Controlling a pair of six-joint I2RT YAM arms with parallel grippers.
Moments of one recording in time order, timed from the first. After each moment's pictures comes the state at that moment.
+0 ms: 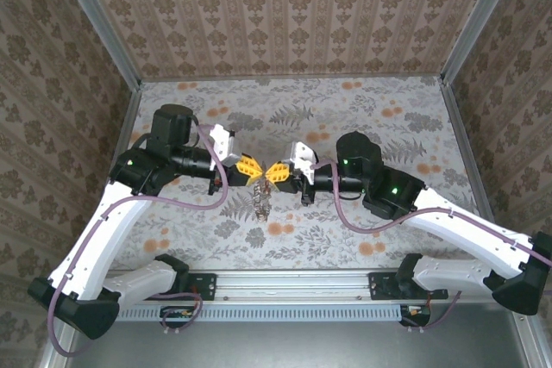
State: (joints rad) left arm -0.52 1.05 1.26 -0.84 1.07 0.59; right arm 0.91 1.10 1.07 -0.18 -0.40 -0.23
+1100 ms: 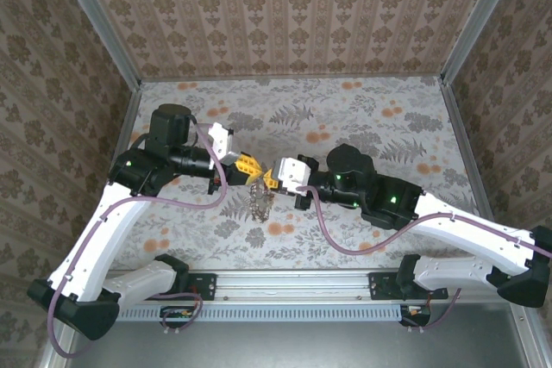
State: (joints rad) left arm -0.52 1.04 1.26 -0.82 1.07 0.56; right arm 1.04 1.10 1.09 -0.25 -0.11 -0.42
